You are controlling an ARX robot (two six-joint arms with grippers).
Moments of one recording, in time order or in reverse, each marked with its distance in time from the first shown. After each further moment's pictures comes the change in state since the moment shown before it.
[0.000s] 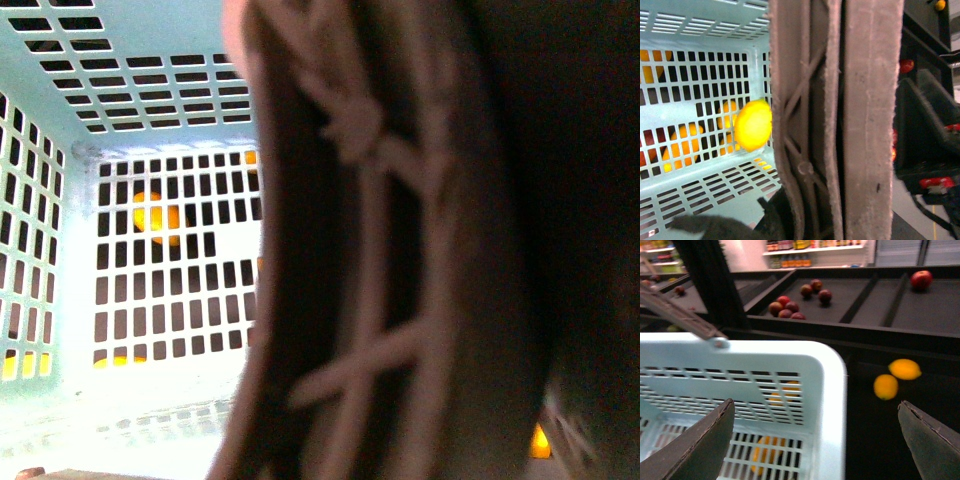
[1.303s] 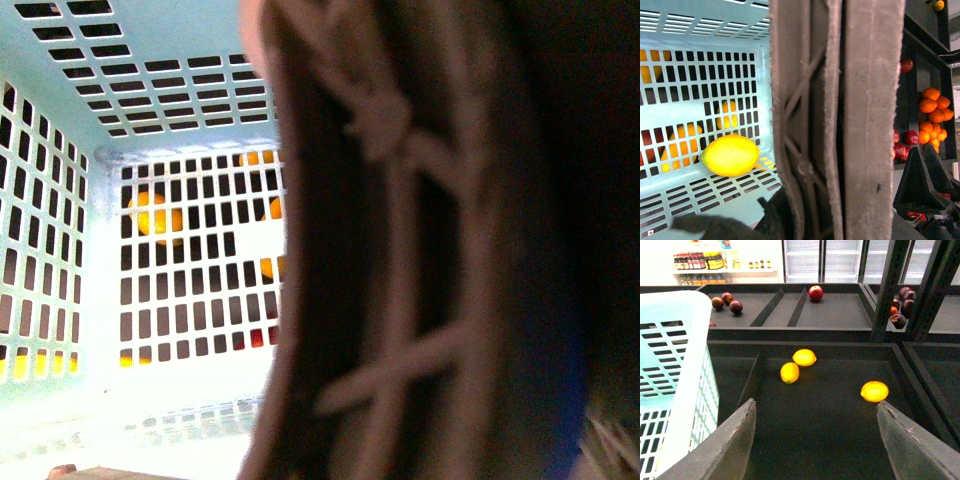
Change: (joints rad) left arm -0.002 0.000 0.000 0.000 0.005 -0.003; right arm -0.170 -0.436 -0.410 0.055 0.078 -0.114
